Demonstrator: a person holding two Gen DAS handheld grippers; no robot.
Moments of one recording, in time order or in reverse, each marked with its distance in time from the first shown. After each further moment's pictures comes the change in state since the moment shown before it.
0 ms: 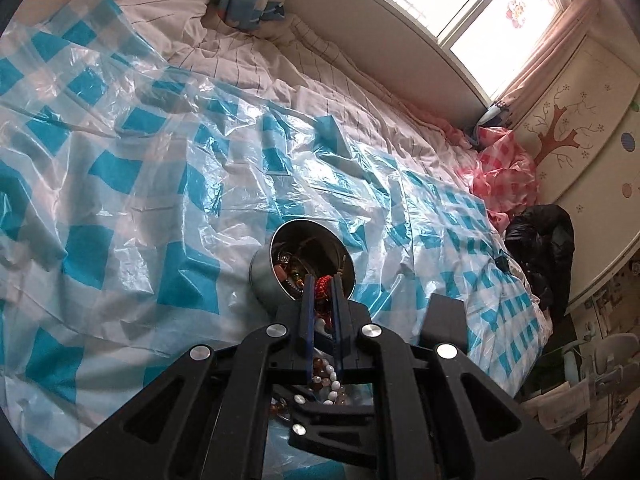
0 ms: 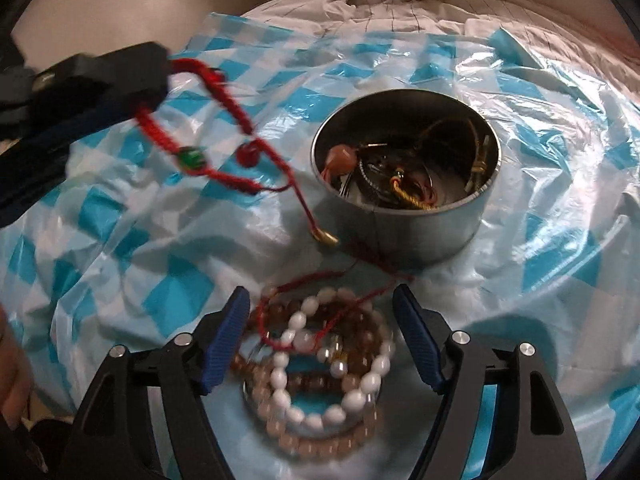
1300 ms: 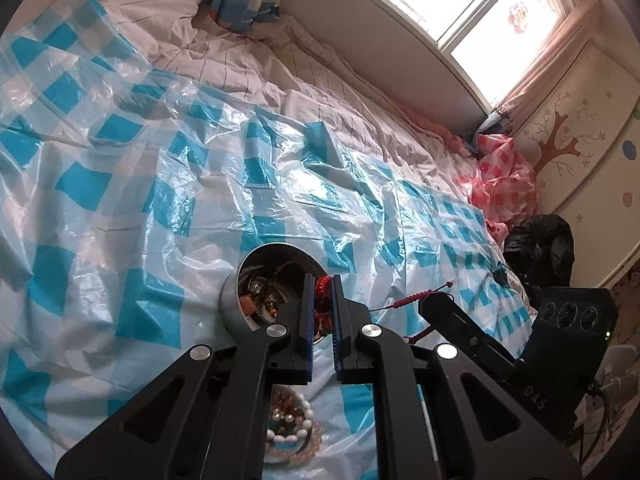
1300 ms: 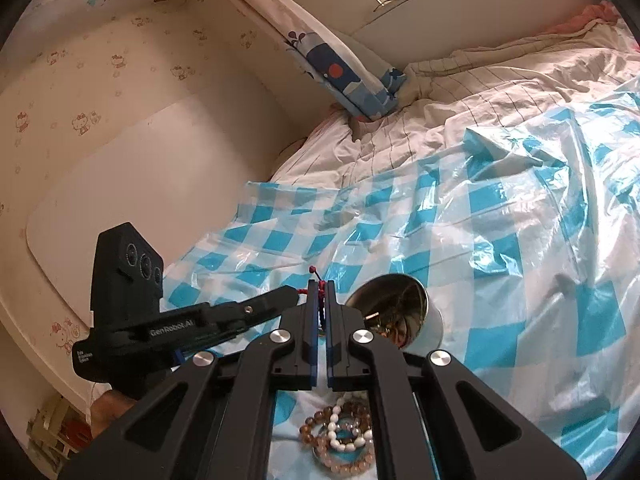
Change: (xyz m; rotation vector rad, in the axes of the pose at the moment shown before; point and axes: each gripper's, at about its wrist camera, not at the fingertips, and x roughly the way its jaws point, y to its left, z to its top) left arm 0.035 -0.020 0.017 -0.019 -0.016 -0.012; right arm -0.126 -0.060 0.029 0.215 -0.450 0.278
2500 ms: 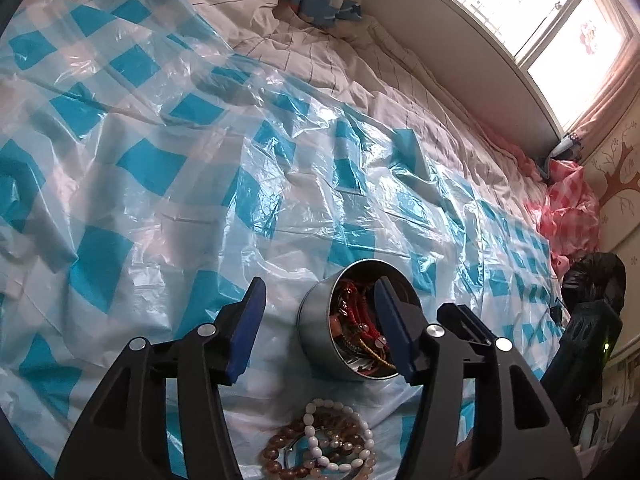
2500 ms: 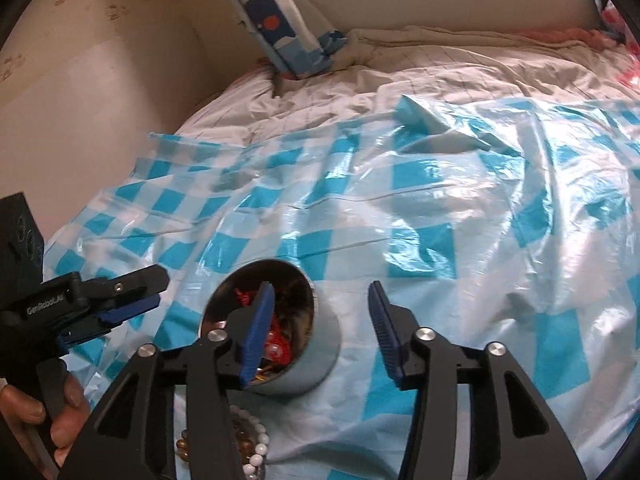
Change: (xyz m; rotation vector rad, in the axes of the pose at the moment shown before) left arm 0.018 0.036 0.006 -0.125 -0.007 0.250; right arm 0.061 -0.048 0.003 -0.066 0.139 -0.350
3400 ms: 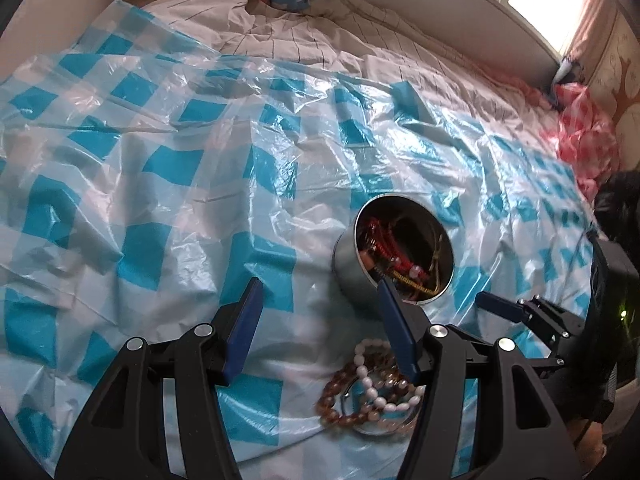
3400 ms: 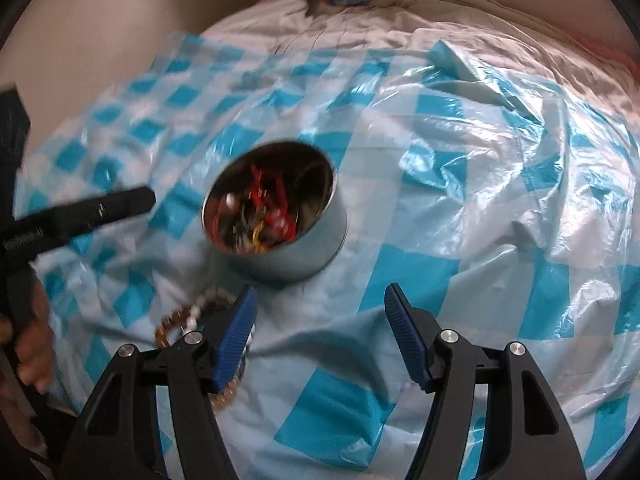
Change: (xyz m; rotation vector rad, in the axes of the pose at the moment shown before) left arm -0.020 -0.010 -0.029 0.233 0.079 0.145; right arm -0.002 0.023 -0.041 -0.262 0.294 -0.051
